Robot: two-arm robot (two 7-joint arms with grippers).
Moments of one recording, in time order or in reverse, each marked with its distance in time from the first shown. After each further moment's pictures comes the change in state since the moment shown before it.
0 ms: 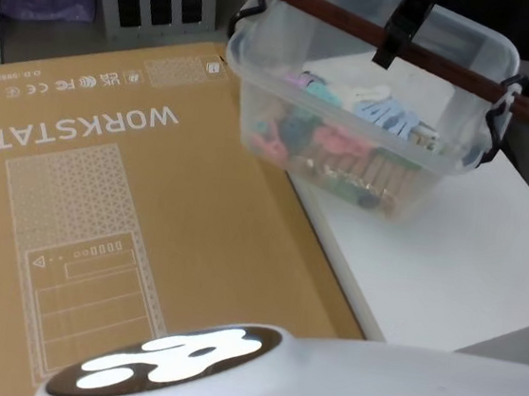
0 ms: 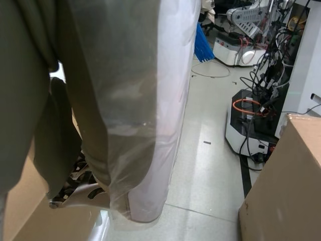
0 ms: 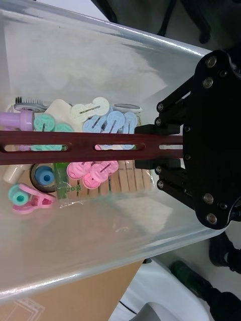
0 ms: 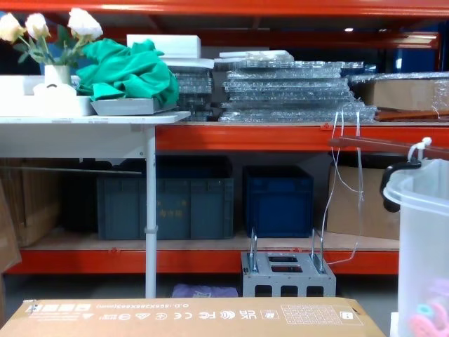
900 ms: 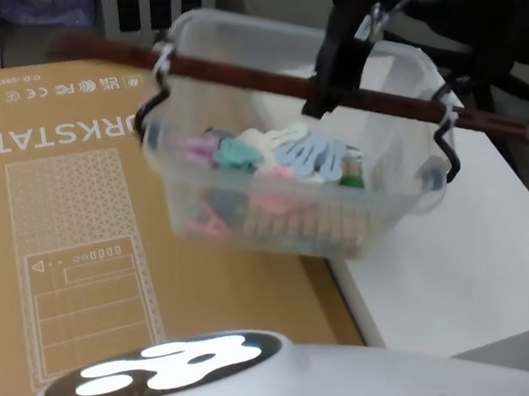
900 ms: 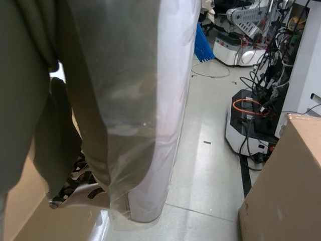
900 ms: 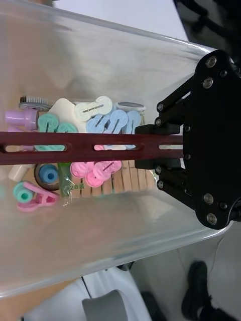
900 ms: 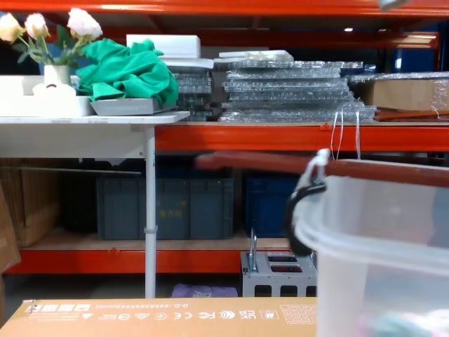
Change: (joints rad) left arm 0.000 0.000 0.000 0.000 0.000 0.000 0.000; right arm 0.029 -0.058 -0.057 -0.163 0.102 -0.169 -0.015
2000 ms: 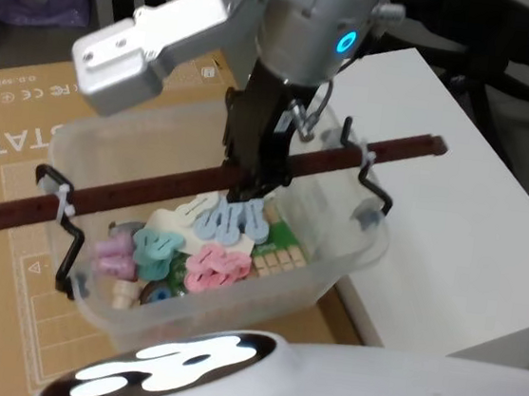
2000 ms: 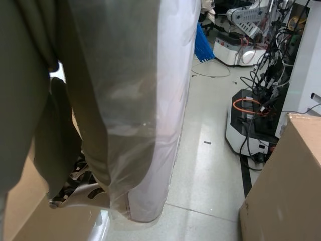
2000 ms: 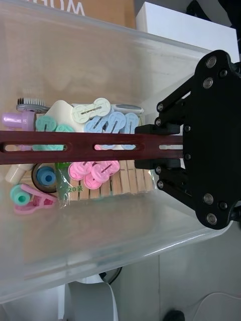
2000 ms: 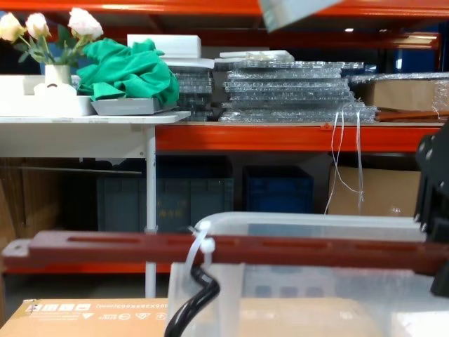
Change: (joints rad) left arm 0.000 0.000 0.000 0.000 0.000 0.000 0.000; right arm 0.008 -0.106 -0.115 -0.151 -0.031 -0.139 -0.068
